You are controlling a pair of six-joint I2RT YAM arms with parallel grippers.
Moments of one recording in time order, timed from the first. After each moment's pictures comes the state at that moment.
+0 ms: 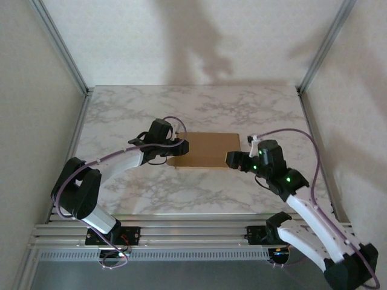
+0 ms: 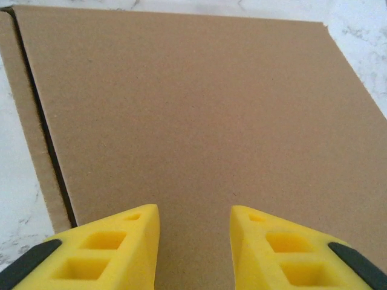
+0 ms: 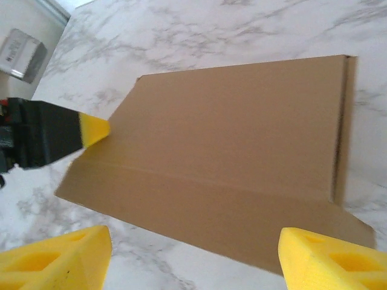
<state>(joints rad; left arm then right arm) -0.53 1.57 0.95 -0.16 0.28 -0.53 0.50 0.86 0.72 -0.47 -0.17 0.49</state>
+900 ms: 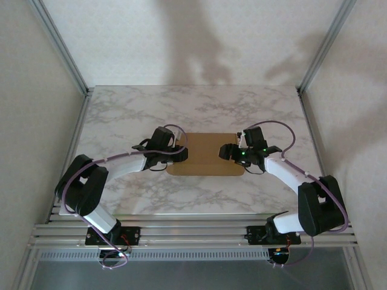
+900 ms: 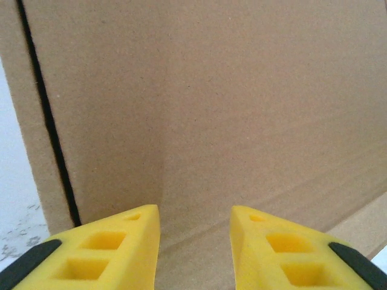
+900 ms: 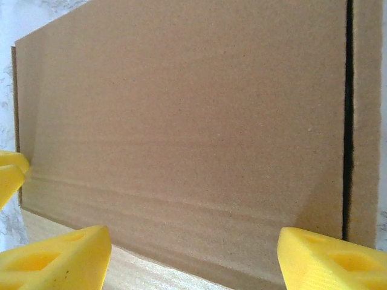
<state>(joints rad) -0.55 1.61 0.86 -0.06 0.22 -0.55 0.36 1.38 0.76 -0.33 -0.34 0.57</state>
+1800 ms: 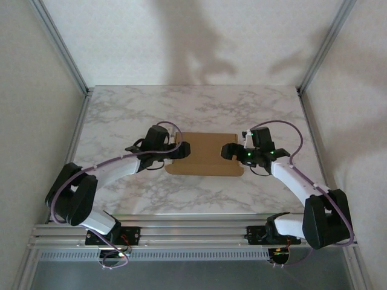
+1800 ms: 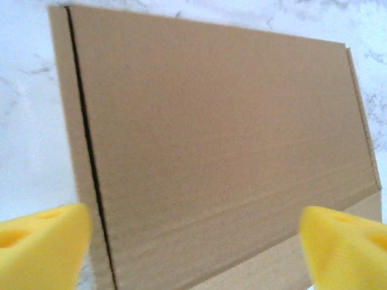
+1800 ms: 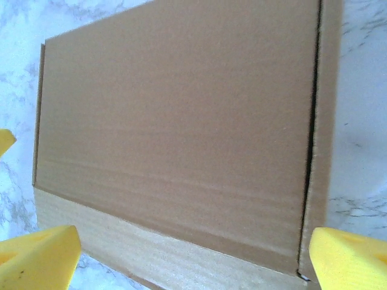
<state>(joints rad) -0.52 1.49 0.84 -0.07 0.18 -0.58 0.30 1.26 0.75 -0.39 -0.38 0.48</state>
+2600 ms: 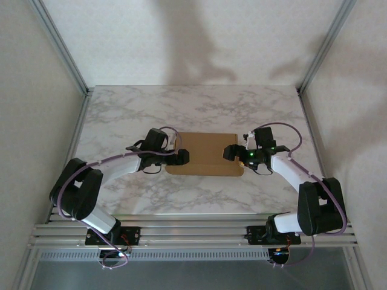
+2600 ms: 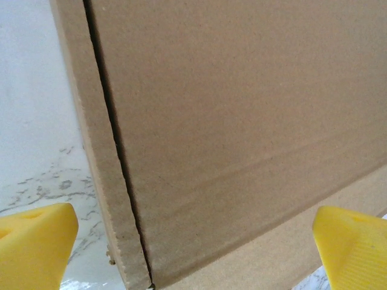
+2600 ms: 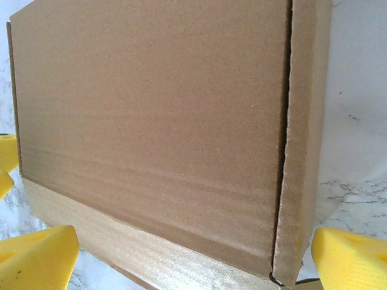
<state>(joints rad) -0.49 1.56 0.82 -0.16 0.31 -0.52 0.24 1.37 0.76 -0.42 -0.50 0.44</state>
